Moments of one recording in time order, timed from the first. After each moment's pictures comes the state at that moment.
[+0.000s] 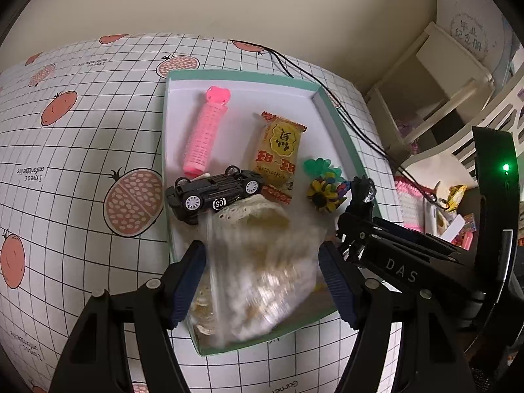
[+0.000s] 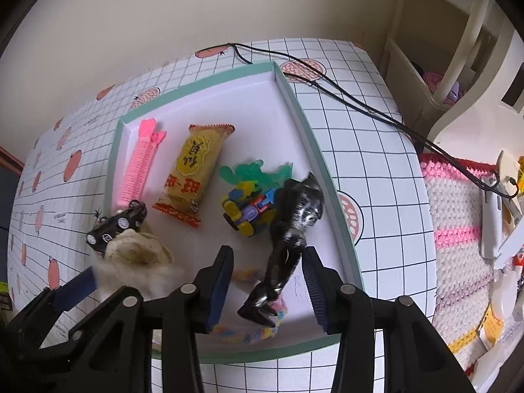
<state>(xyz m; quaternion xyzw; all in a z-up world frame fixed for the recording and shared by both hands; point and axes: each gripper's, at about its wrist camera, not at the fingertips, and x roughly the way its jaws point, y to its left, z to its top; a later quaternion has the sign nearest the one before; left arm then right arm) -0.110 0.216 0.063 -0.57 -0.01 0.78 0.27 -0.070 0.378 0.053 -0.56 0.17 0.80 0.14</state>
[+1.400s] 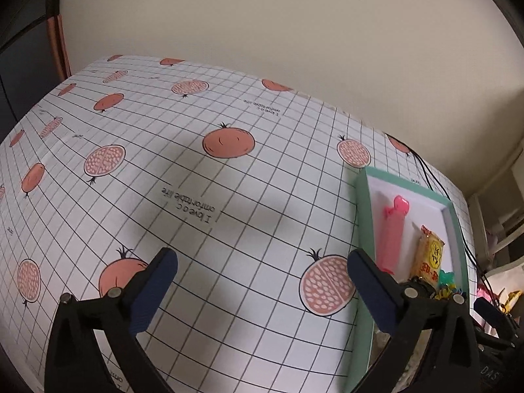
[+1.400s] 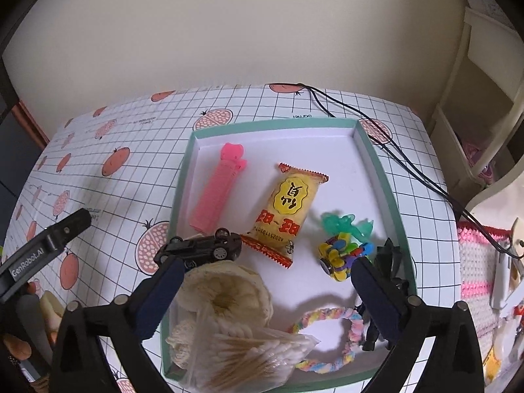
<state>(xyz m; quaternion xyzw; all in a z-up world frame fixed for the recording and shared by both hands) -0.170 0.075 0.067 -0.48 -0.07 0.88 0.04 -0.104 0.306 0.079 -0.49 0.09 0.86 0.09</state>
